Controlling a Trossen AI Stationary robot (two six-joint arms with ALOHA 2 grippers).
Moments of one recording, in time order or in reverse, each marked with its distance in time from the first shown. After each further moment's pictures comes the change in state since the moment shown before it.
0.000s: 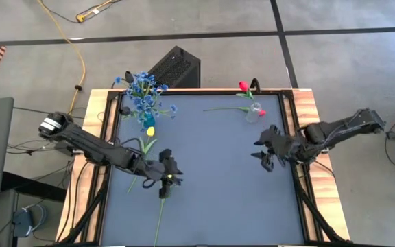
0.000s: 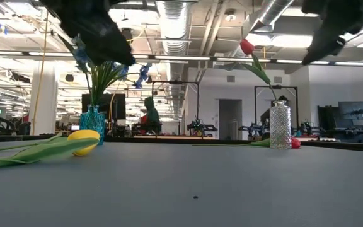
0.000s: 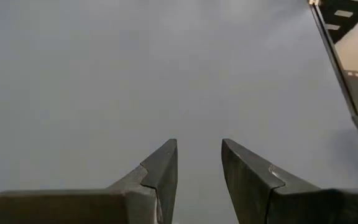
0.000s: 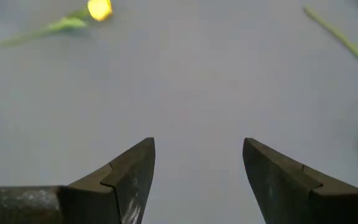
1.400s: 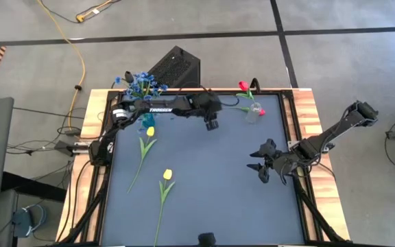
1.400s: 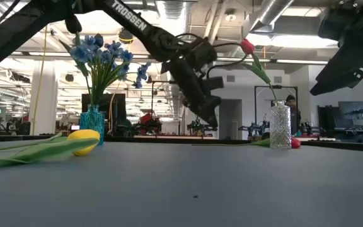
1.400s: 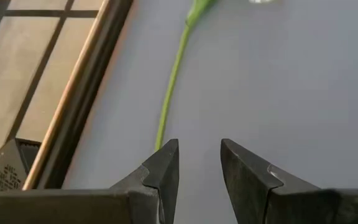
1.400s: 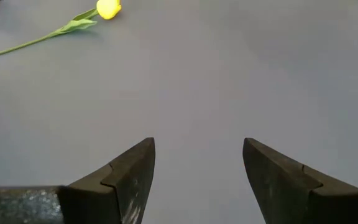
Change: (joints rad) left arm 0.729 0.795 0.863 -0.188 0.084 0.602; right arm 0.234 0.001 -0.307 0.363 0.203 0.198
